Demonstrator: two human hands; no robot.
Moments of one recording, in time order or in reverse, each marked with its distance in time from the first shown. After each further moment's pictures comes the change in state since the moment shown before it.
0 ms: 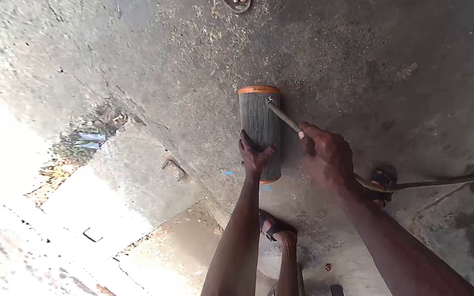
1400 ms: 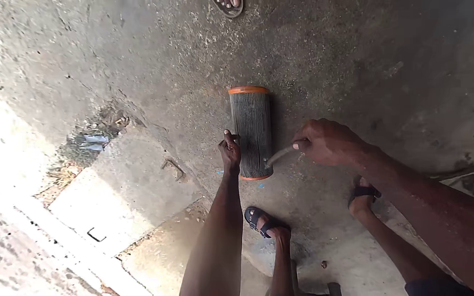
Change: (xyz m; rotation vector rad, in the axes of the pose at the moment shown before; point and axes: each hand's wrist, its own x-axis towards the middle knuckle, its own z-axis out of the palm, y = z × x) left_hand 0.006 0.018 -0.032 -0.087 0.104 -0.004; right_hand 0.032 0.023 -0.074 -0.114 -0.571 -0.129
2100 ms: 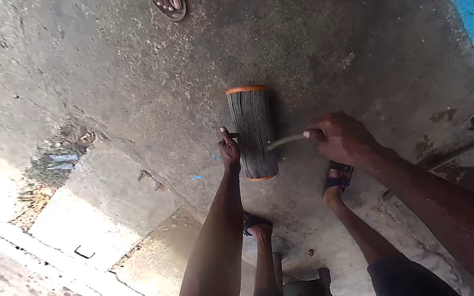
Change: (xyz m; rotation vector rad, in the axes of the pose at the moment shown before) left_hand -0.055 0.063 0.103 -0.060 -0.060 -0.078; right_hand -0.065 0.128 -0.030 0.115 0.168 0.082
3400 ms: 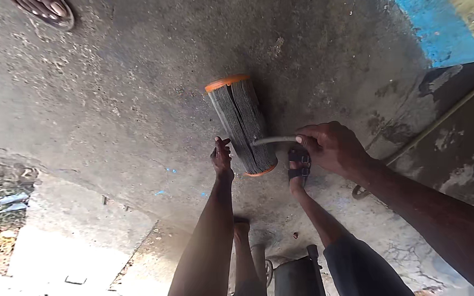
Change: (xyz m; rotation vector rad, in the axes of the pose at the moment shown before) left_hand -0.083 0.021 0.125 -0.111 -0.159 -0.279; right_hand -0.075 0.146 -0.026 0.156 0.113 0.081
